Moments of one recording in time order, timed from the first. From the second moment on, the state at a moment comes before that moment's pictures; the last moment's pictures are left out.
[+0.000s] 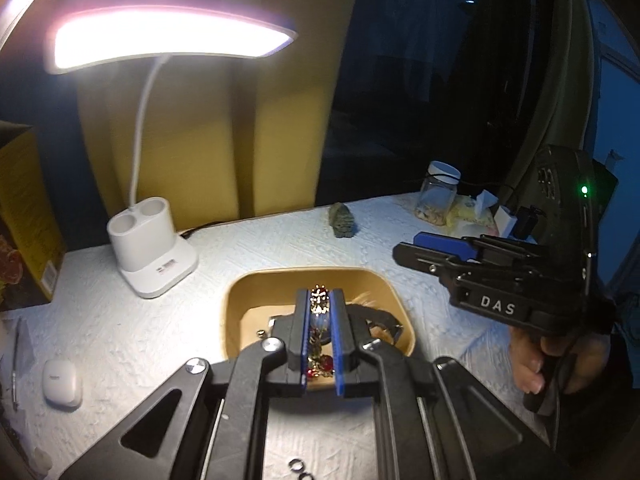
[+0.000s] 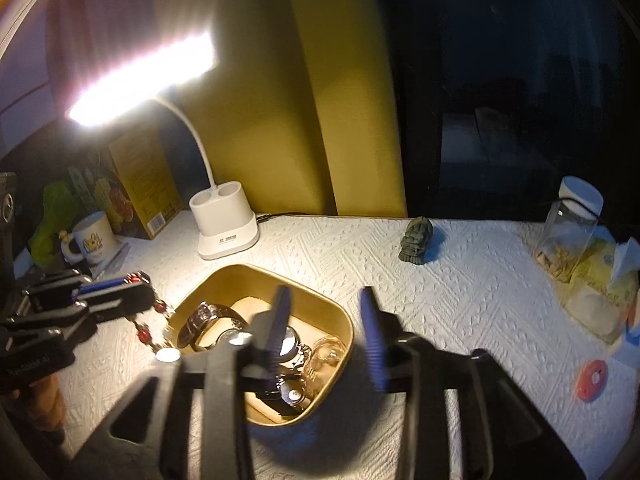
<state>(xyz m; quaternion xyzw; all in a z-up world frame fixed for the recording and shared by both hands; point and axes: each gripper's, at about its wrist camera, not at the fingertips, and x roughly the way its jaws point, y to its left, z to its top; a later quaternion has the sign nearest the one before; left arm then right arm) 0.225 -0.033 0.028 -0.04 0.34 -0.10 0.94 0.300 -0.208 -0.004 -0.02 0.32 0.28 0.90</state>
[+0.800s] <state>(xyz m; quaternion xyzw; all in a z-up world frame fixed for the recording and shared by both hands) 0.250 -0.053 0.013 -0.04 0.37 -0.12 0.92 0.286 -0.244 -0.017 -0.01 0.33 0.26 0.91</state>
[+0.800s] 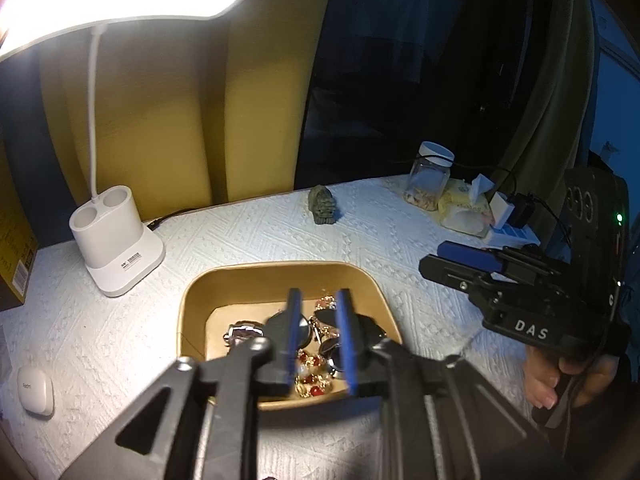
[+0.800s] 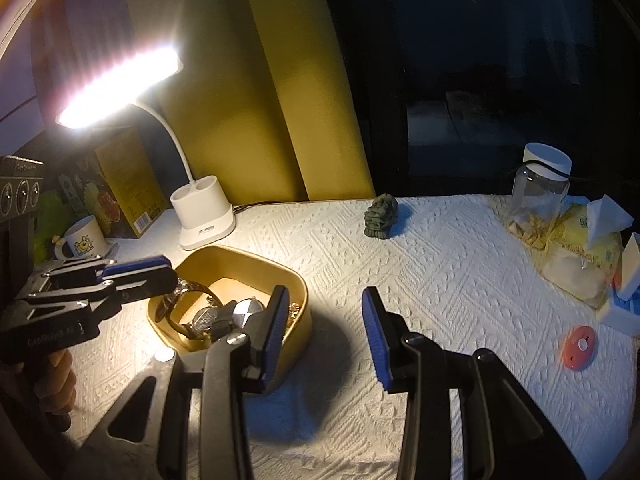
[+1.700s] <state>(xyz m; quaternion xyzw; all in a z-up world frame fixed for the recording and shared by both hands) 0.161 0.006 0.014 -0.06 0.34 -0.06 0.93 0.203 -0.197 -0.008 -0.05 0.33 0.28 0.90</state>
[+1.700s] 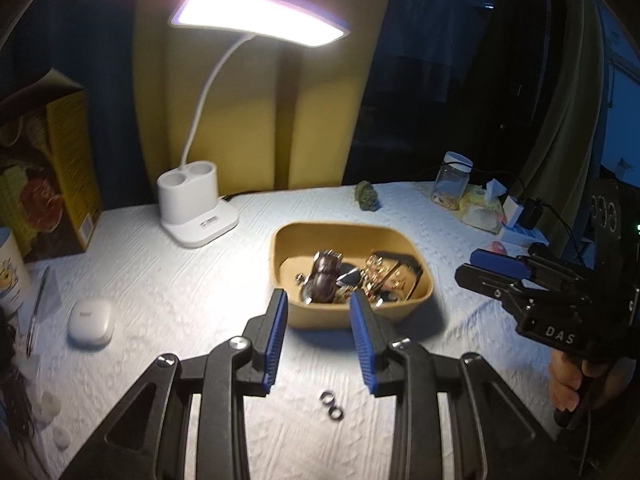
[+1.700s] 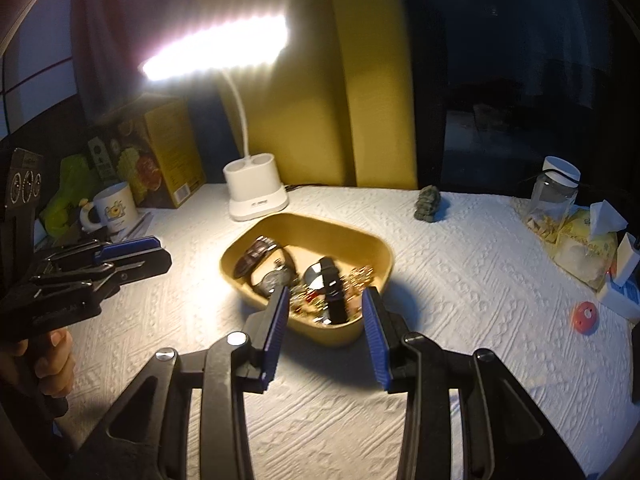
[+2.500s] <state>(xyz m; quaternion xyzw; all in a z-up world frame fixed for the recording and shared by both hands) 0.087 0.077 -0.039 -0.11 0.36 0.00 0.92 0.154 -0.113 -0.072 -0.10 0.39 0.30 0.86</state>
